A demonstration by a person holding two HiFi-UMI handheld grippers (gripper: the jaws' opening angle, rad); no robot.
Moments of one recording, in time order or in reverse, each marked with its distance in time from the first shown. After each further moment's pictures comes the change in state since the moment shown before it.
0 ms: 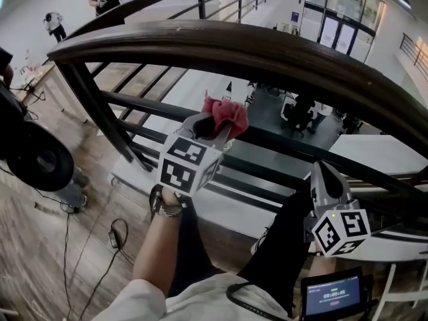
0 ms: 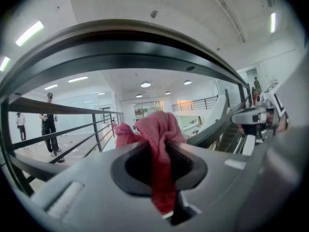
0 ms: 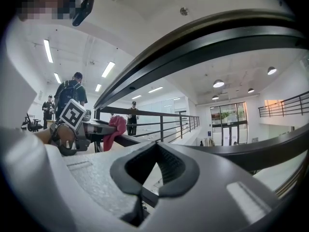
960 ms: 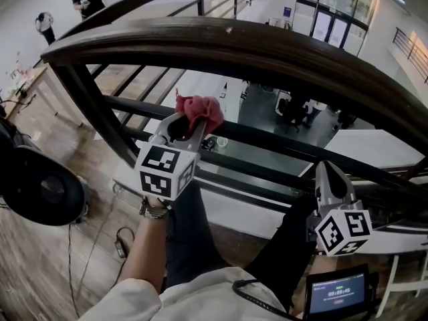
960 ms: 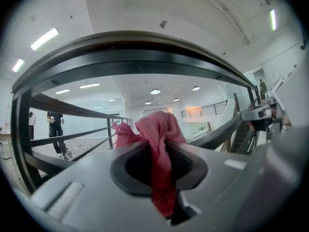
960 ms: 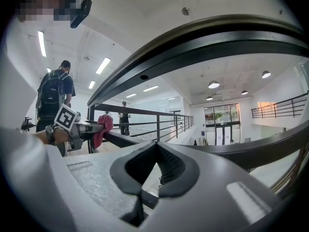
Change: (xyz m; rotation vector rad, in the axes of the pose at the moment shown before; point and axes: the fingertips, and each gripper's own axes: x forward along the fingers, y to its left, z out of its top) left arm -0.044 0.109 -0.021 -0.020 -0.108 0.108; right arm 0.032 0.039 0.004 0.000 0.010 -0.085
